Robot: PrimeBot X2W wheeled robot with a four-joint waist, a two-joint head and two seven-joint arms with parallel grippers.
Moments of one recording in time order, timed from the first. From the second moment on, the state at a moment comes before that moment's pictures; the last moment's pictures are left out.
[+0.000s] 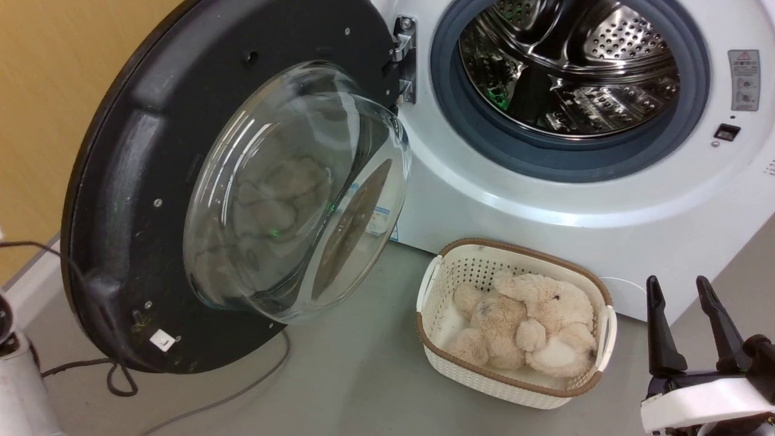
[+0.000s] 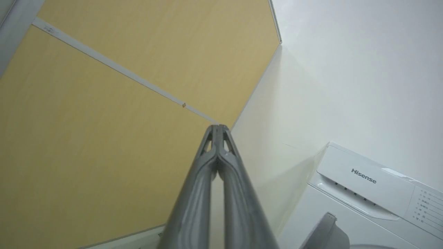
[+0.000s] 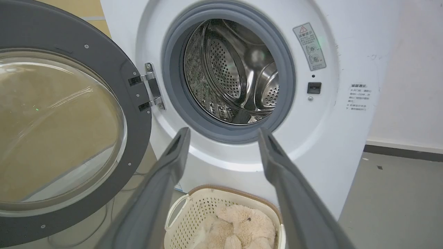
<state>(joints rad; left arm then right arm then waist) -0.50 0.20 0.46 0.01 -0.59 -0.06 -0.07 0.01 -0.06 -0.13 0.00 0.17 0.13 -0.17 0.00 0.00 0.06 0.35</state>
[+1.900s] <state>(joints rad) -0.04 0.06 0.04 -0.09 -1.50 -0.13 0.81 0.00 -0.05 -0.17 0.03 0.25 0.13 -0.26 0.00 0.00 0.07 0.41</state>
